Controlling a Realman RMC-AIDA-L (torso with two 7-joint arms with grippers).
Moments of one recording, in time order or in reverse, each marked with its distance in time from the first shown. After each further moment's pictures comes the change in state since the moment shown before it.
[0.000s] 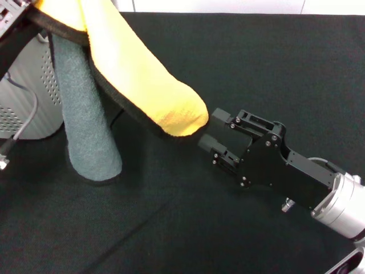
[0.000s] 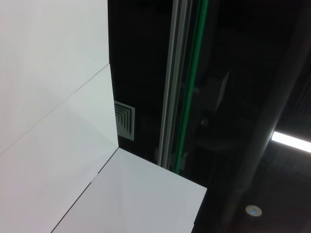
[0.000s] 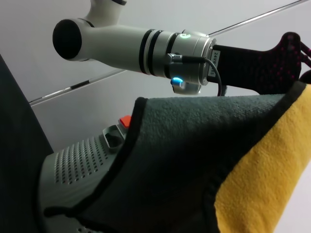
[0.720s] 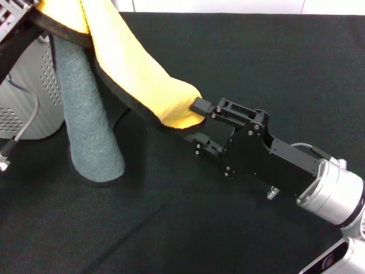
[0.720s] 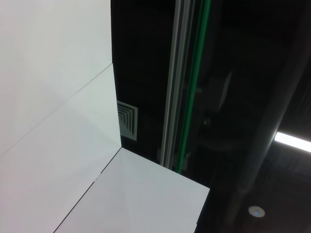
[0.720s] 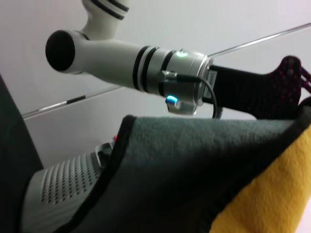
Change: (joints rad) left arm -0.001 -0.001 0.000 -0.014 0.001 0.000 0.005; right arm 0.057 0.000 -0.013 -0.041 0.002 0.025 -0.025
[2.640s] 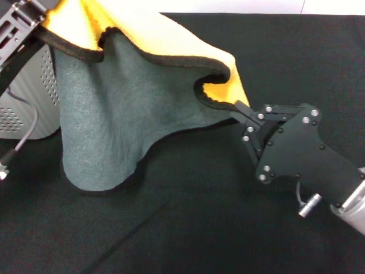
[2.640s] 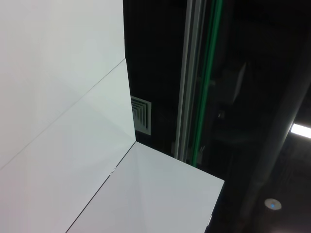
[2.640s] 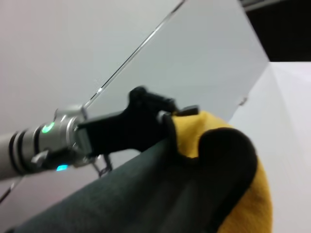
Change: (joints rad) left arm 0.011 0.009 -0.002 -0.039 0.027 0.000 0.044; right arm -0.059 -0.007 -0.018 0.057 0.092 -0.219 0.519
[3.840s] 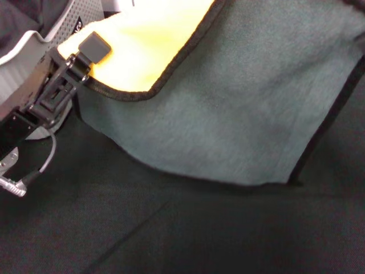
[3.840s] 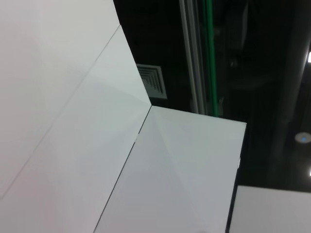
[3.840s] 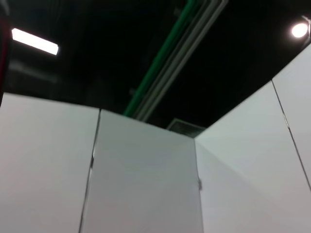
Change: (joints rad) left arm -0.008 0.002 0.000 -0.115 0.132 -0.008 0.347; right arm 0.040 -0.070 0.195 0.068 -0.014 -0.390 0.849
